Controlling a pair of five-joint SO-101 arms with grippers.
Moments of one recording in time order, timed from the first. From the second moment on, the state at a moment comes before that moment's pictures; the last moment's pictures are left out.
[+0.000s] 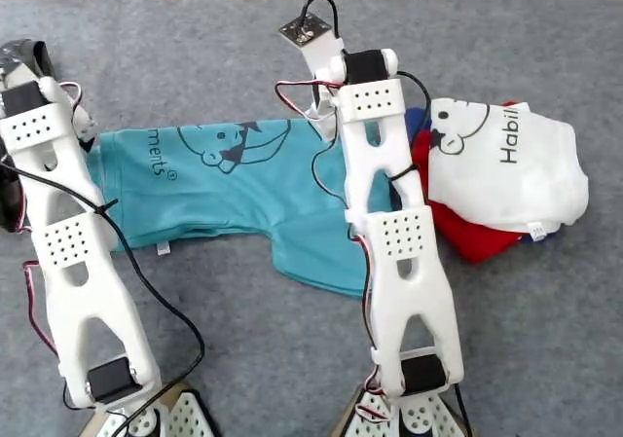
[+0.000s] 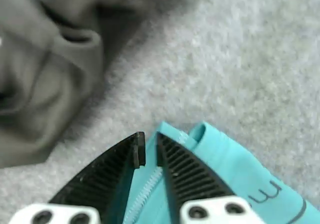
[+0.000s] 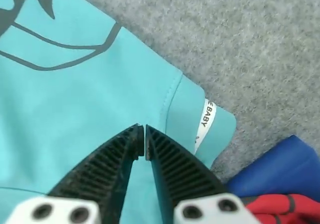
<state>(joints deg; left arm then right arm) -27.3 73.5 -92.5 99.4 23.1 -11.6 64.5 -81.4 100.7 23.4</state>
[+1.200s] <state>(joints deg) -13.5 63.7 -63.8 93.4 21.5 -3.9 73.0 -80.5 90.8 23.3</state>
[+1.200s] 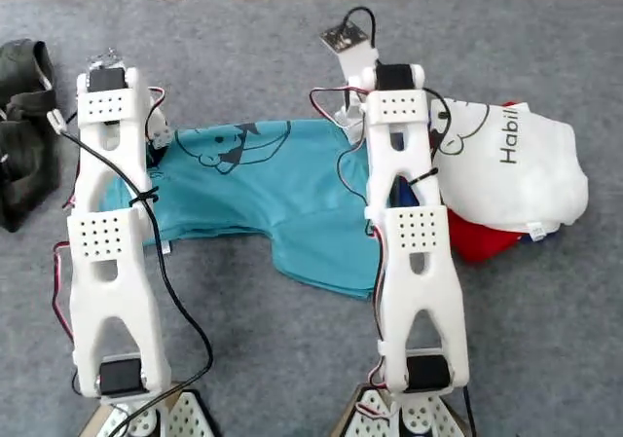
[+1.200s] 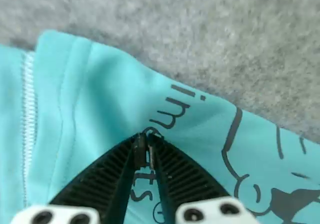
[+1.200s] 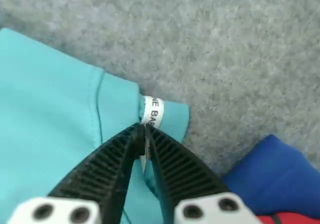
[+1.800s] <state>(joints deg) -13.5 48.6 -63.4 100.4 9.3 -1.7 67.4 -92.4 100.6 23.3</state>
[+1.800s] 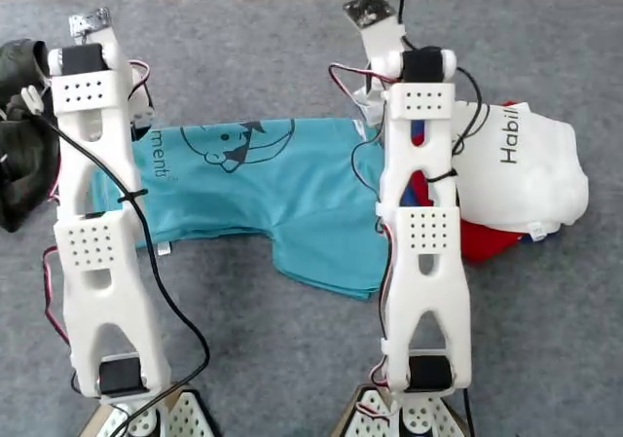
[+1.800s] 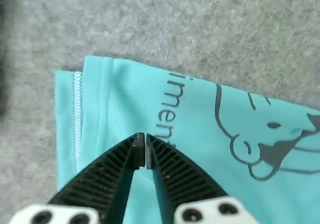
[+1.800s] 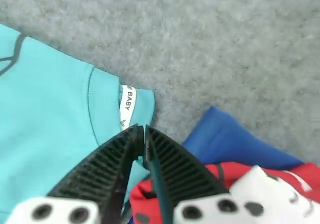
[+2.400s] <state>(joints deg) -11.7 10.2 22.0 66.8 6.1 -2.7 45.1 -37.5 88.8 16.3</state>
